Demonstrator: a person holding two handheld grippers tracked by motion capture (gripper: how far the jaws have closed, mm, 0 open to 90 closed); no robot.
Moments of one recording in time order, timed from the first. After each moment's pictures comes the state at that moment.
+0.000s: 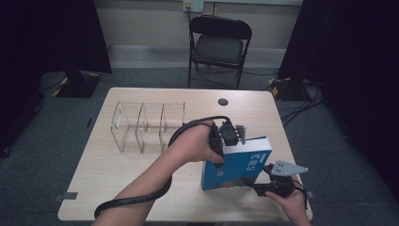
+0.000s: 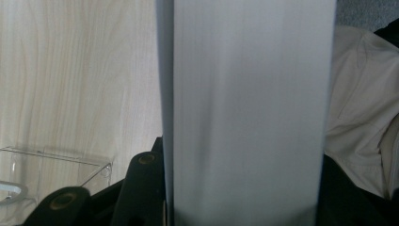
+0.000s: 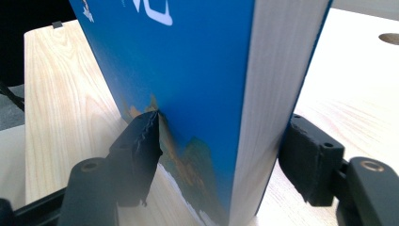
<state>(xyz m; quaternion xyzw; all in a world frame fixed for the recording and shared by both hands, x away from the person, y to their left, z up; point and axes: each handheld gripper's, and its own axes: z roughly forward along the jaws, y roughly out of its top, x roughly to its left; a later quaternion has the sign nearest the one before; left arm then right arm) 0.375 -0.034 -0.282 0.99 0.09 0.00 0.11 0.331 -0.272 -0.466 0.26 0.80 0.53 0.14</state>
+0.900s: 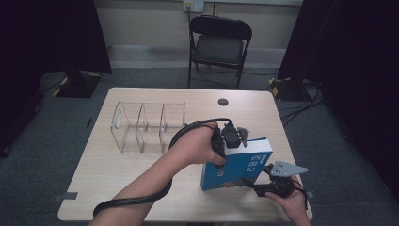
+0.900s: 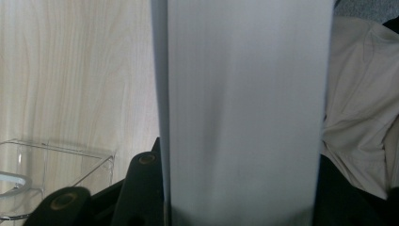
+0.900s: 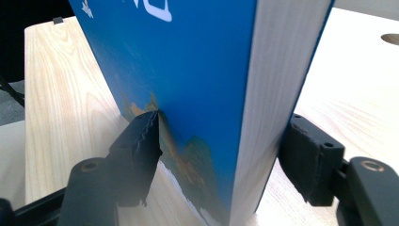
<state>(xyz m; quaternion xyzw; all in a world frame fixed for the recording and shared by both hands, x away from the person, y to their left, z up) 0.369 -0.037 -0.282 0.99 0.09 0.01 0.09 0.330 -0.271 -0.467 0.26 0.80 0.52 0.14</state>
